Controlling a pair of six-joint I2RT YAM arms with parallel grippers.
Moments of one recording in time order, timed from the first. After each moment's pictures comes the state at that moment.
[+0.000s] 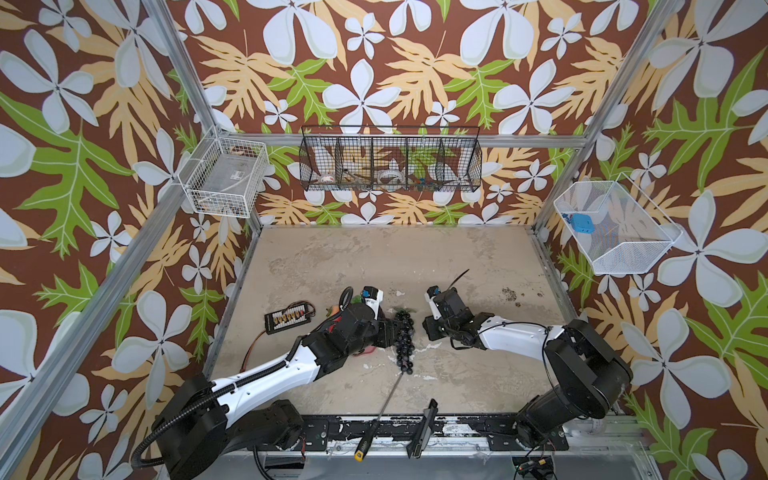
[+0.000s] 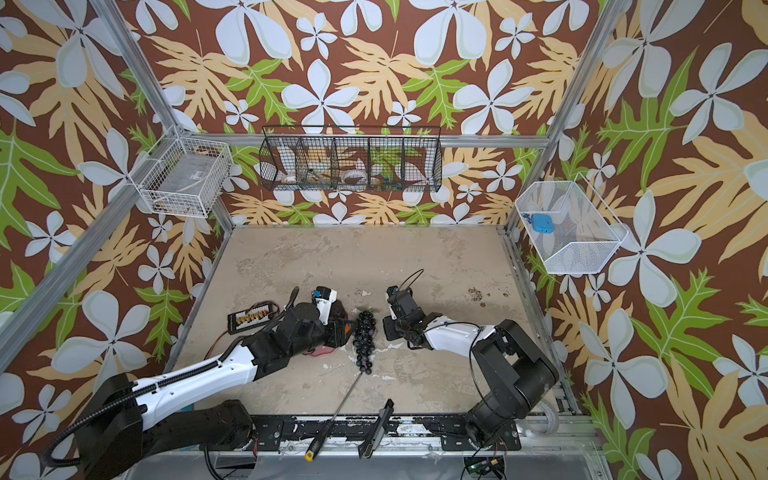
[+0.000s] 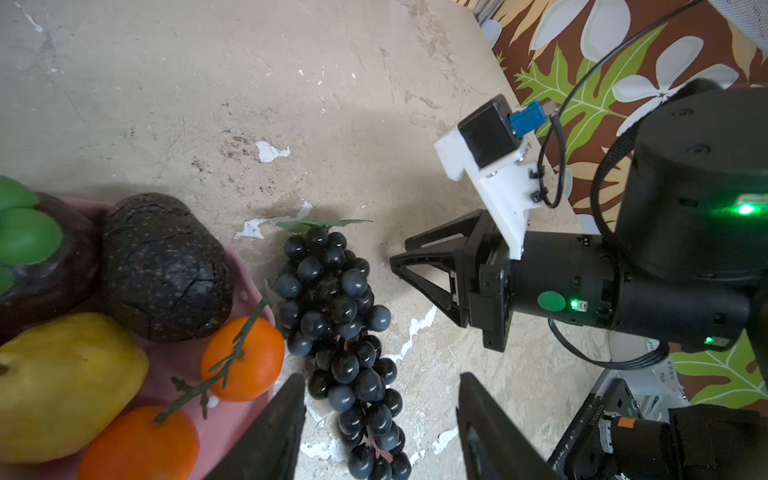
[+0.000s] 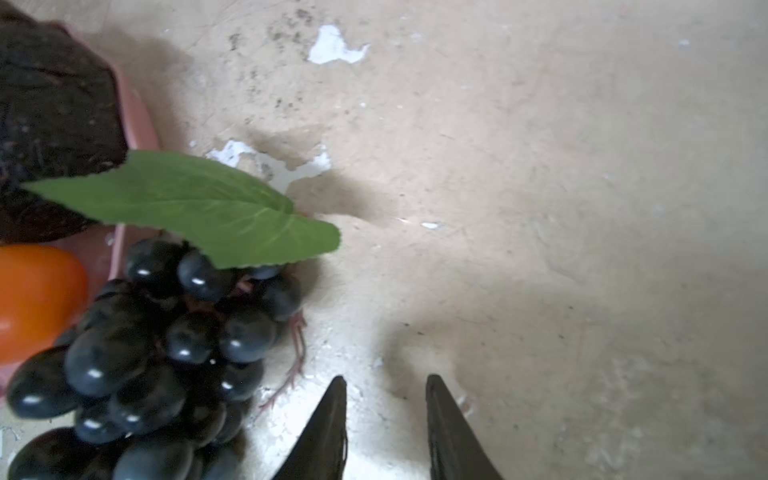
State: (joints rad) left arm -0.82 1.20 0.65 -0.04 0.01 -0.64; right arm 0.62 1.58 0.73 -0.08 -0.02 0.33
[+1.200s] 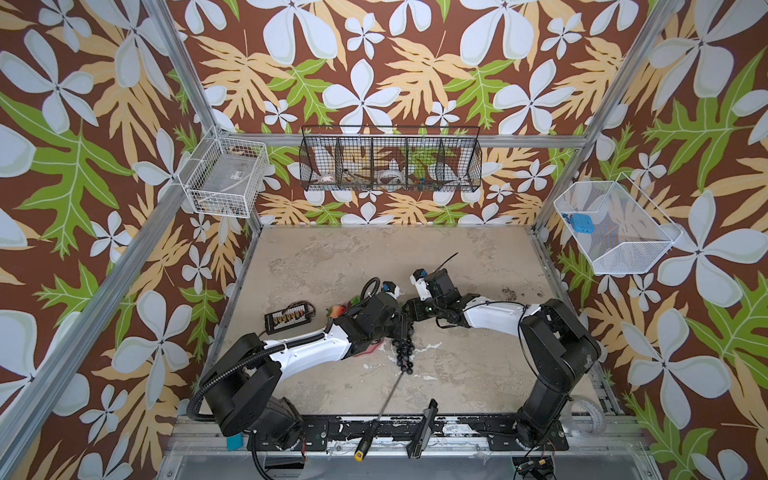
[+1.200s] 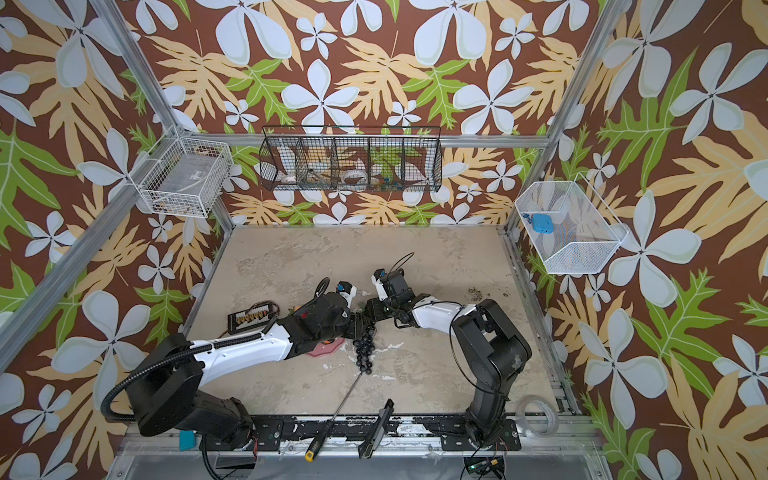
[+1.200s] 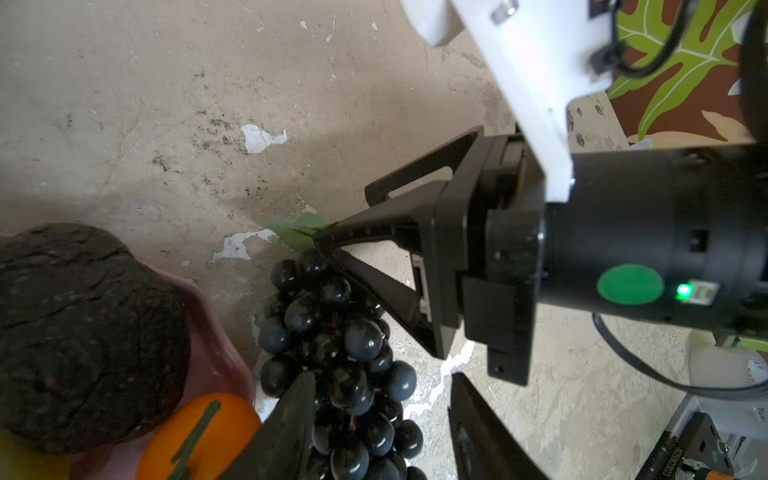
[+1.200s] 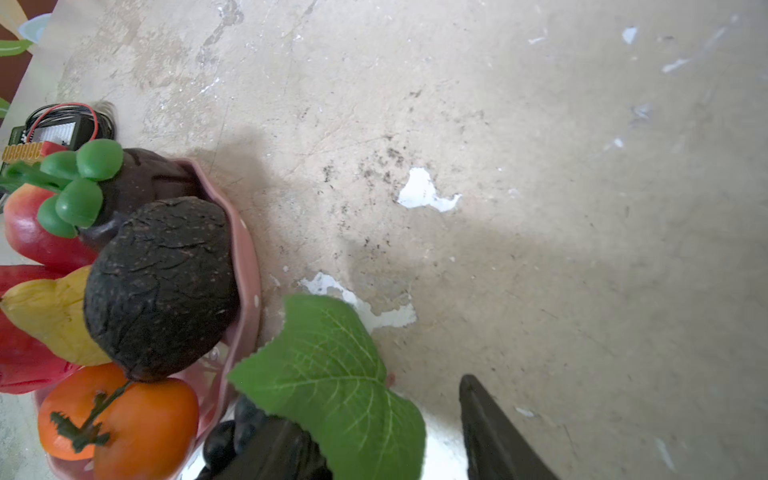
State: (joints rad) left arm -0.83 1.46 0.79 -0.04 -0.05 -0.61; right arm 0.59 1.80 0.99 -0.03 -0.19 0.29
